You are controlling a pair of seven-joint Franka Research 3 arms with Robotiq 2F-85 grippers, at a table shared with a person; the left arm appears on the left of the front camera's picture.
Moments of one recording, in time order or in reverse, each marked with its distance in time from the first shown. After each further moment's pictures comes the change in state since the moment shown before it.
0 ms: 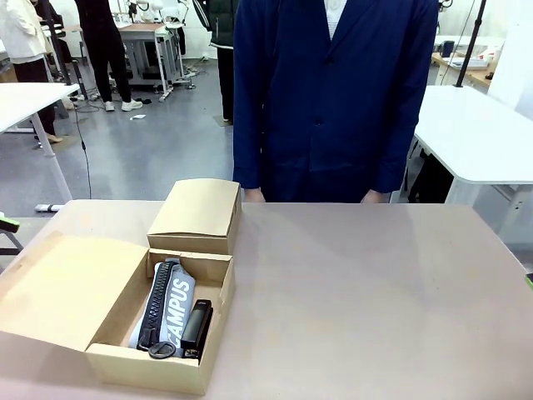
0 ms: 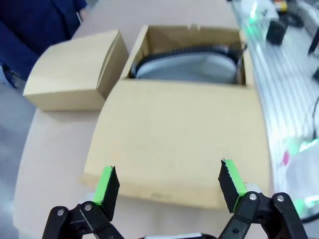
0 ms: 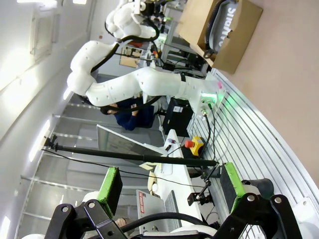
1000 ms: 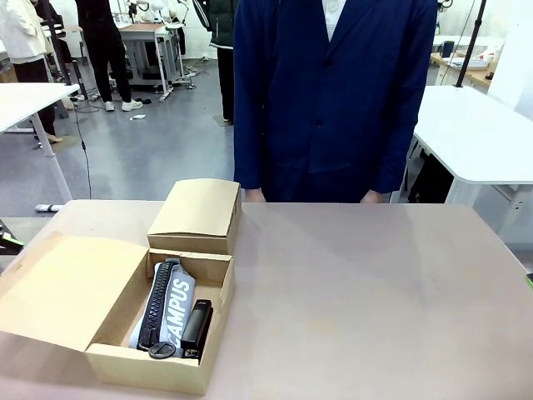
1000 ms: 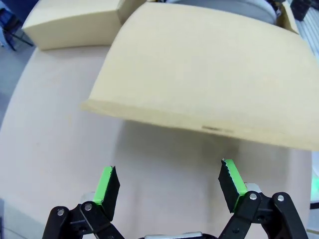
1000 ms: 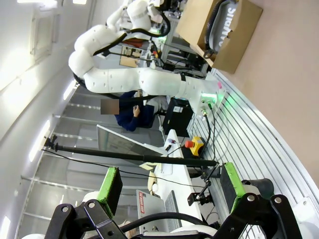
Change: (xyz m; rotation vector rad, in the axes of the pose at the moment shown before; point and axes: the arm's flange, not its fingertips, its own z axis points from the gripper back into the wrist) left arm -0.074 0.032 -0.029 -0.001 0.117 0.119; right arm 0.000 0.000 0.000 0.000 -0.001 -0.001
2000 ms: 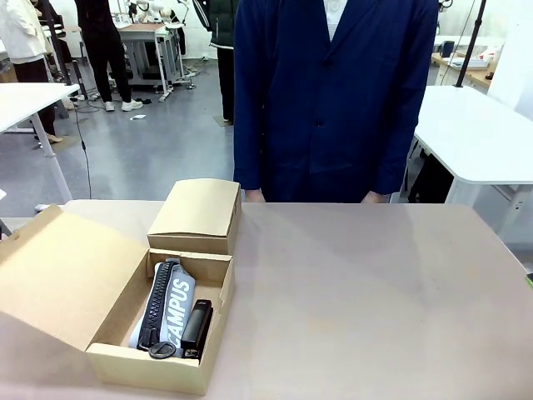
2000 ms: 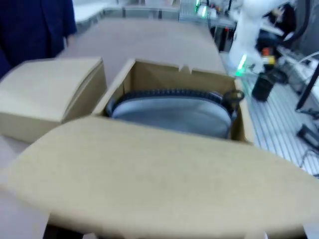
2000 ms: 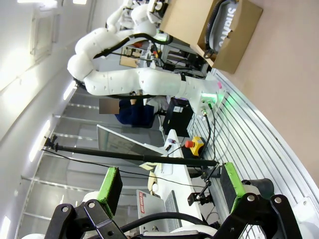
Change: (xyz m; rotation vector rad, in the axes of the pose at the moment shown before) left arm 0.055 -0.045 -0.058 -0.133 -0.435 0.097; right arm 0.000 0.000 0.000 0.001 0.000 0.000
